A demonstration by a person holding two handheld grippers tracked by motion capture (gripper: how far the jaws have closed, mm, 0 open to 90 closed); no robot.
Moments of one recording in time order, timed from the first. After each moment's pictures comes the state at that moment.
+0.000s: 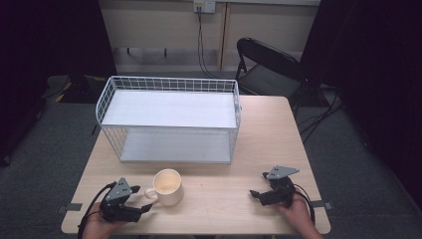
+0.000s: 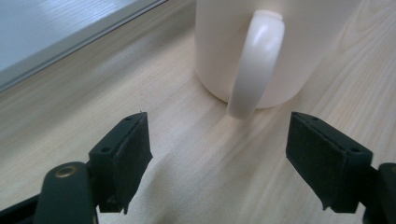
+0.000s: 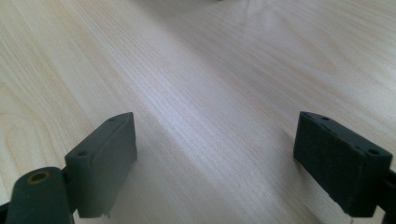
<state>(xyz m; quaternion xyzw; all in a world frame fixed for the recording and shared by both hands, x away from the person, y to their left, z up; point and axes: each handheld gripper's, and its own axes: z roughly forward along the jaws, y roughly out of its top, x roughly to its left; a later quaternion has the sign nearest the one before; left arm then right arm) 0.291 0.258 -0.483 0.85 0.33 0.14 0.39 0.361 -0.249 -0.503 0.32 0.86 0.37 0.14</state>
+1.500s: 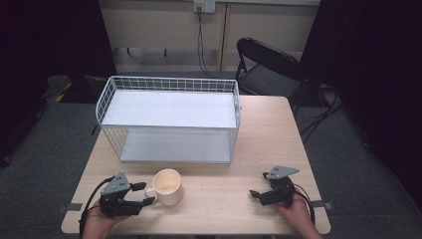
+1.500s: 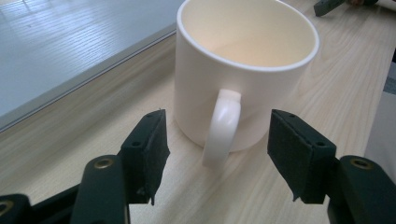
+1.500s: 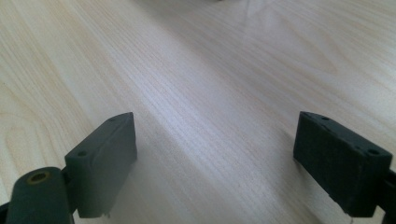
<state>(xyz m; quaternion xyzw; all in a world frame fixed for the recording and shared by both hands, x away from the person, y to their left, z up) 0.297 0.256 -0.462 0.83 0.31 0.11 0.45 0.361 -0.249 -0.503 0.32 0.86 0.37 0.14</state>
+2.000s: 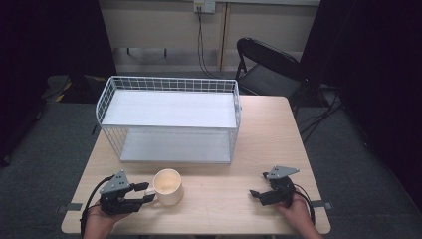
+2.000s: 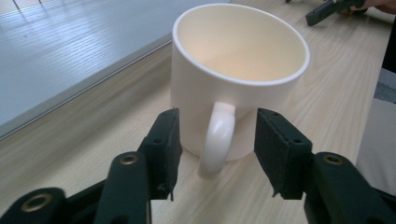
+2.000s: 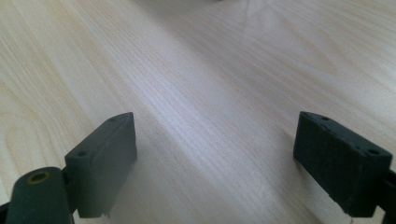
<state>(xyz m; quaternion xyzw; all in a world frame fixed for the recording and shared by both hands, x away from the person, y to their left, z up) 0.299 0.256 -0.459 0.82 0.31 0.11 0.47 0.361 -0.249 -0.503 0.32 0.86 0.37 0.14</state>
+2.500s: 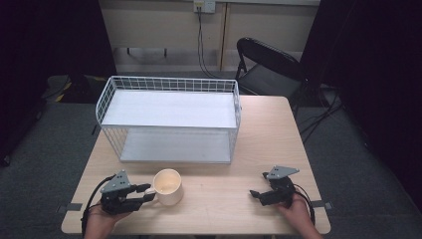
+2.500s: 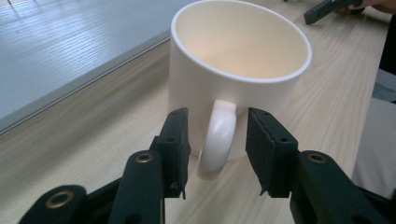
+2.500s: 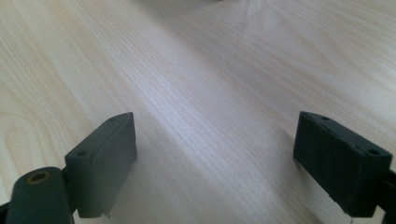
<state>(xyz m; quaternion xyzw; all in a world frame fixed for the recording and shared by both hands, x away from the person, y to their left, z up) 0.301 0.255 -0.462 0.82 0.31 0.10 0.47 0.361 -0.249 -0.503 0.32 0.86 0.37 0.14</state>
